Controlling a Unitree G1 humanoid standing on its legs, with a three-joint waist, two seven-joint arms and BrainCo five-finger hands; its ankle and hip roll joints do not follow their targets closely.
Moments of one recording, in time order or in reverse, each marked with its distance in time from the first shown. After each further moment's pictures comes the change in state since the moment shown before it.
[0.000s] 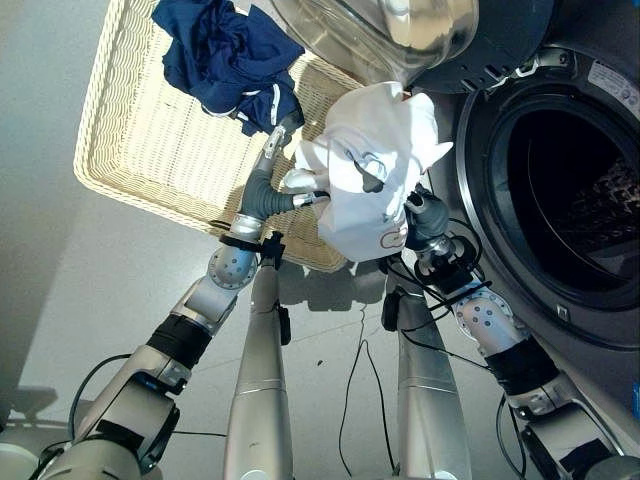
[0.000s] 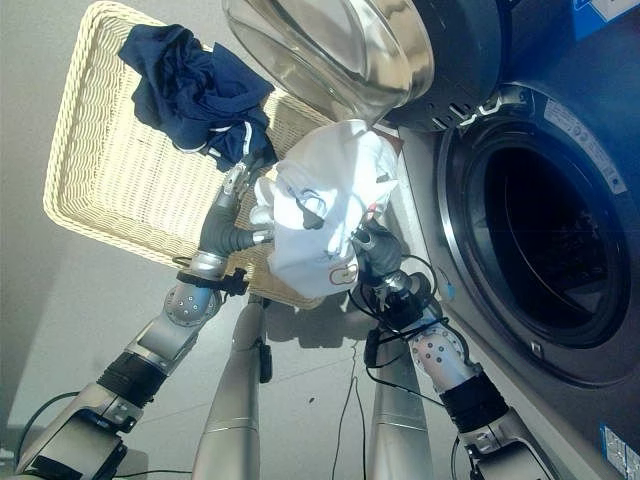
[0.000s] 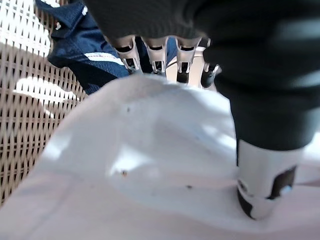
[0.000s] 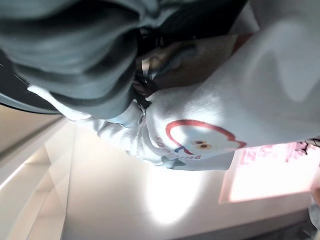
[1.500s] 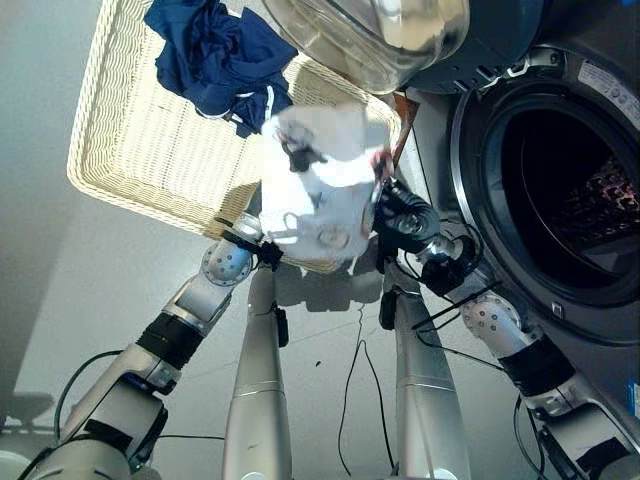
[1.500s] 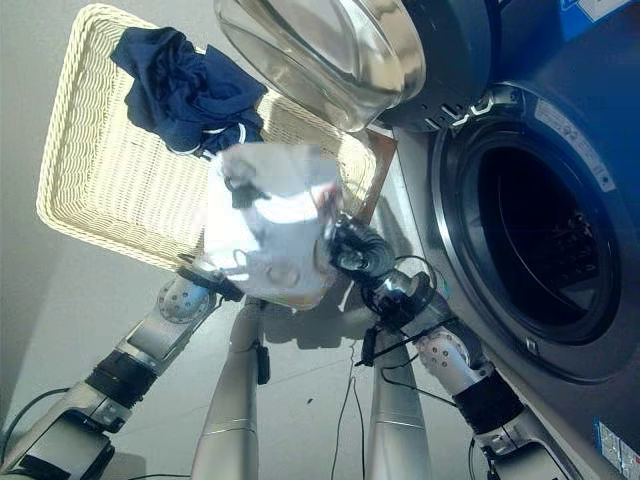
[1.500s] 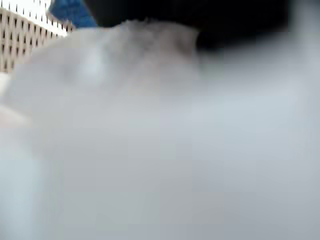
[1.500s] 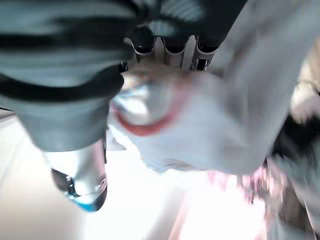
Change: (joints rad) left arm 0.025 0.005 0.021 -0.054 -0.176 0.046 -0.172; right arm 0.001 -0.083 0.002 -0.033 -0.302 -0.088 -0.320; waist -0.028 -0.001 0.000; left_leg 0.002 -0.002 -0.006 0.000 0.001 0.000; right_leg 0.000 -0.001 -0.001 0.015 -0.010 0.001
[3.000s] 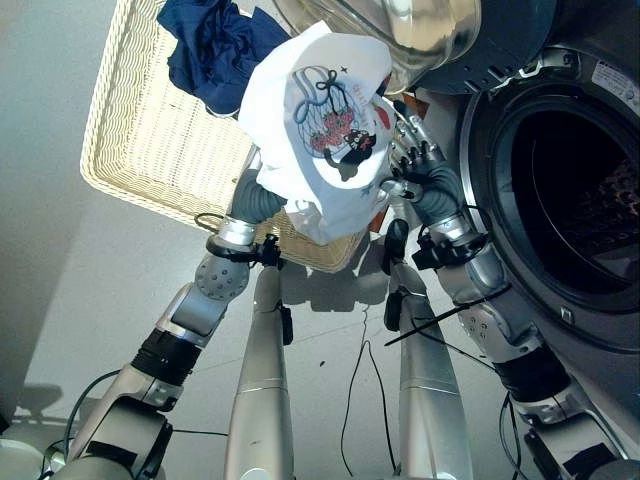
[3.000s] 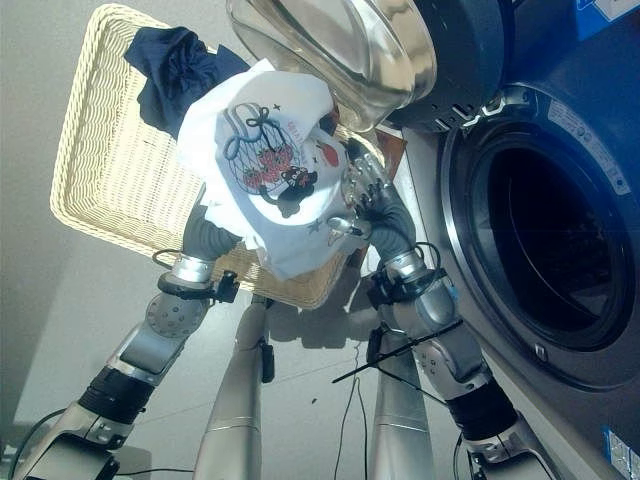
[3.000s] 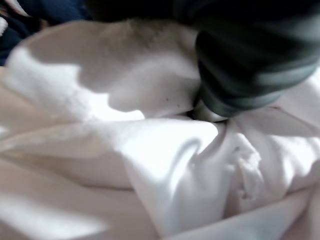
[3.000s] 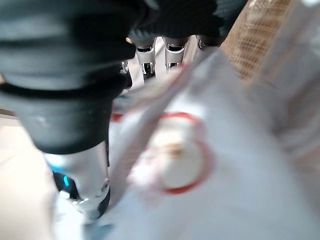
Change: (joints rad) left arm 0.073 -0.017 0.102 -0.225 0.360 -0.062 0.157; right arm 0.012 0.076 -0.010 -0.130 -0.369 -0.047 -0.420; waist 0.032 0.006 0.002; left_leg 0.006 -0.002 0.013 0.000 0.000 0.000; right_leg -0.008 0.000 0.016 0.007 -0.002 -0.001
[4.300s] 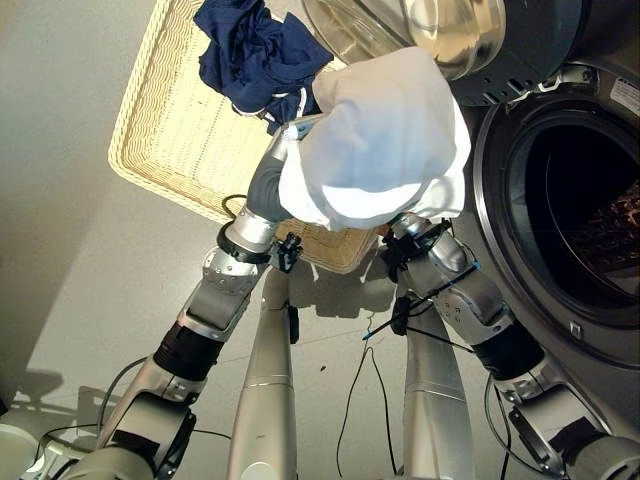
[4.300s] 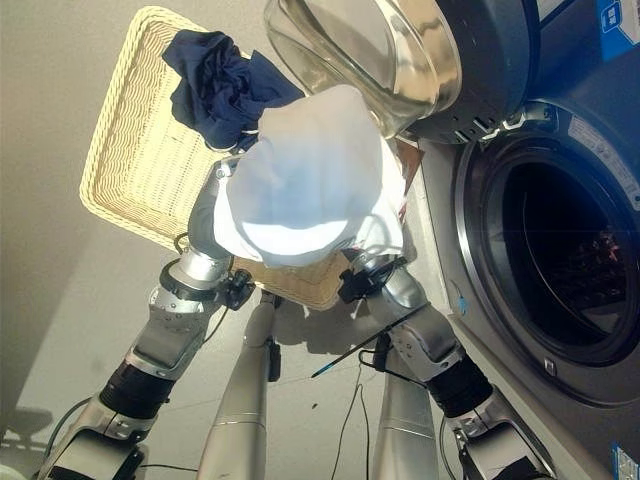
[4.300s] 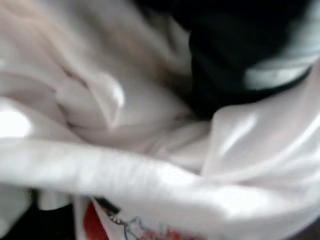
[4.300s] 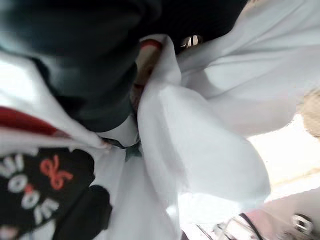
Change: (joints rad) left arm -0.070 -0.086 -0.023 -0.094 -0.141 -0.035 -0.197; right arm -0.131 0.040 0.072 0.144 0.066 0.050 -0.004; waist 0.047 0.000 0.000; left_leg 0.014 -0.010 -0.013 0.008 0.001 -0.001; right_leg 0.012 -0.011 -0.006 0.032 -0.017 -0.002
